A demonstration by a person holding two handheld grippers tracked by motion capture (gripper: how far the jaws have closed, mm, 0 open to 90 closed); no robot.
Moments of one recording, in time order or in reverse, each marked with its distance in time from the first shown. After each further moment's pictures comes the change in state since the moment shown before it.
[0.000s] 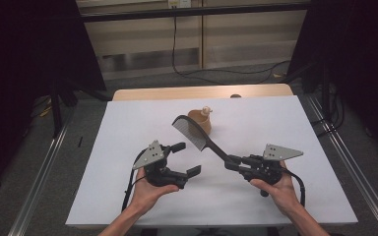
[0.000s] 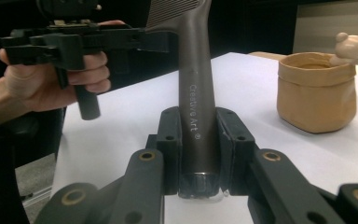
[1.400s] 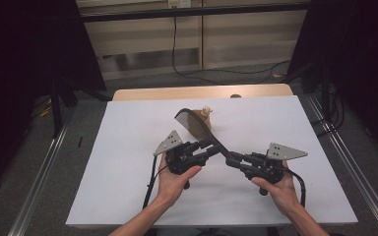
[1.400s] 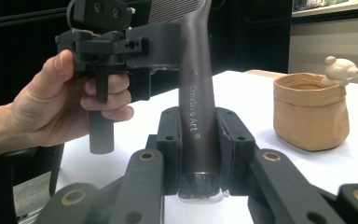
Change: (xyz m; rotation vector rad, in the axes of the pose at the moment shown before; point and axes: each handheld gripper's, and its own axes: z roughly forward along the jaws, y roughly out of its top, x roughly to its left) left arm -0.006 0.009 0.053 -0.077 -0.013 -0.188; right arm 0.002 0.004 -0.003 -0.074 -0.015 0.012
